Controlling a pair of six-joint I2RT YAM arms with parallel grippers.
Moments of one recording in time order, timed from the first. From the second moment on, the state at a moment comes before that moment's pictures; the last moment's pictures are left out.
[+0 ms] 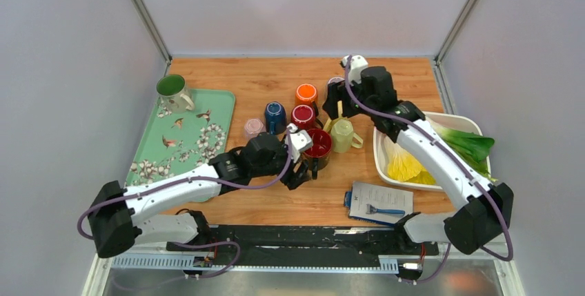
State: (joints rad) left arm -0.97 1.12 0.77 -0.14 0.17 -0.06; right arm 0.52 1.35 1.24 -0.43 -0.11 0.14
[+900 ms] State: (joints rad) left arm -1.03 1.69 1.09 -0.27 -0.10 -0.51; right arm 0.28 1.19 1.06 -0.42 -0.26 0.20
